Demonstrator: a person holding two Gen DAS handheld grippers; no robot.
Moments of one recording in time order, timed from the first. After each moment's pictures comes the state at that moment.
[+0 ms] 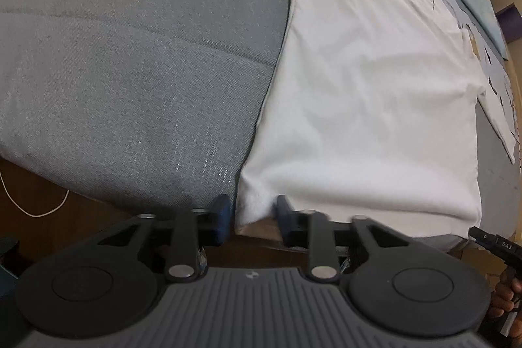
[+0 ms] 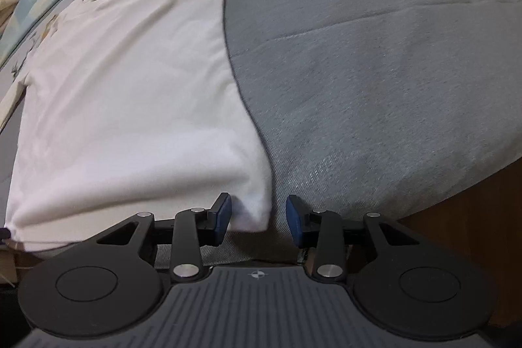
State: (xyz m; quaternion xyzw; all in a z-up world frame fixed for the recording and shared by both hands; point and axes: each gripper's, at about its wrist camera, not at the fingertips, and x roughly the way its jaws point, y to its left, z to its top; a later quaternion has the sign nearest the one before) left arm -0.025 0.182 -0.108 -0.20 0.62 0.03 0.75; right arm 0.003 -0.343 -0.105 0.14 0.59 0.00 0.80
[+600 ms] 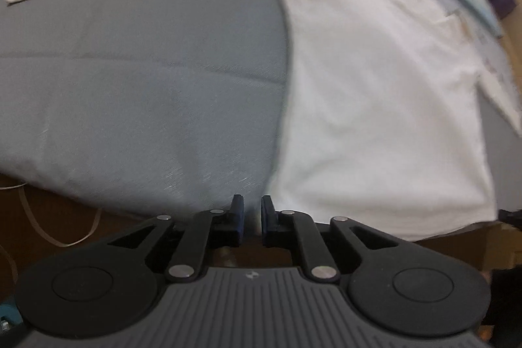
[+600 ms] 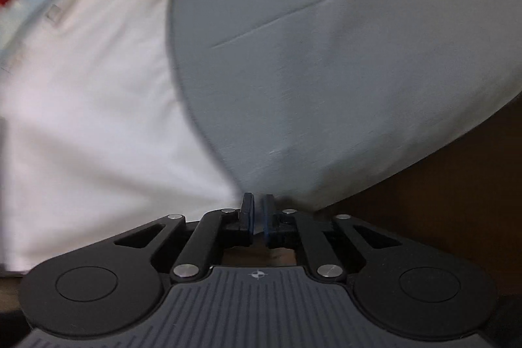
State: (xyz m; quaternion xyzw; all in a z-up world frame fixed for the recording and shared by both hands) left arm -0.032 0.177 -0.086 -0.14 0.60 0.02 0.79; right arm -0.004 -0.385 -0.089 0.15 0.60 -0.08 0.78
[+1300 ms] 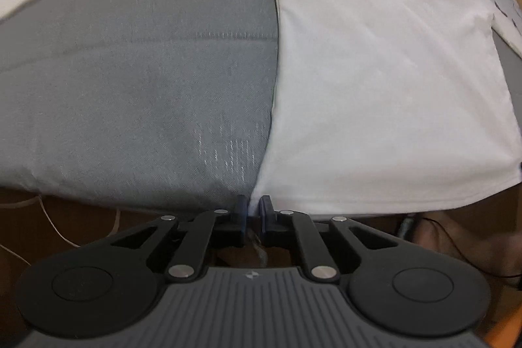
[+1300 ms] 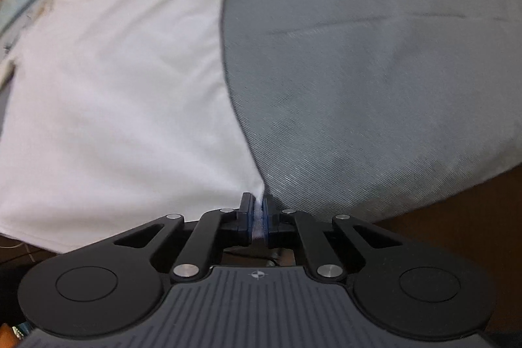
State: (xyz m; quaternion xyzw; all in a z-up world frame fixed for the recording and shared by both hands) left arm -0.018 0.144 -0.121 -0.04 0.64 0.02 0.77; right arm 0.001 -0.345 -0.102 0.09 0.61 -0.01 0.79
